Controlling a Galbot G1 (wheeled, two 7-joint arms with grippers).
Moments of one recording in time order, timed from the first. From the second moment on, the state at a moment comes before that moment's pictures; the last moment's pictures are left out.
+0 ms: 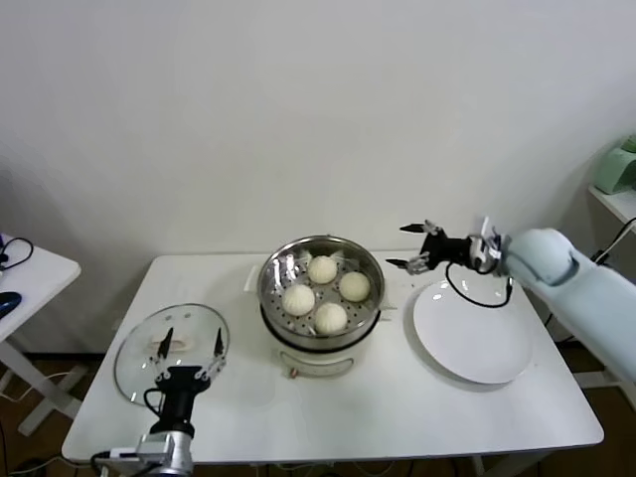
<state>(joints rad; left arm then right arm) 1.61 -1.48 -0.56 -2.02 0.04 -0.10 -0.10 -0.30 0.62 -0.31 1.49 0.57 -0.18 -0.60</state>
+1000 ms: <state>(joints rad) 1.61 -1.47 -0.61 -2.03 0.03 -0.07 0.01 -1.37 1.24 0.71 1.77 0.36 0.12 -0.36</state>
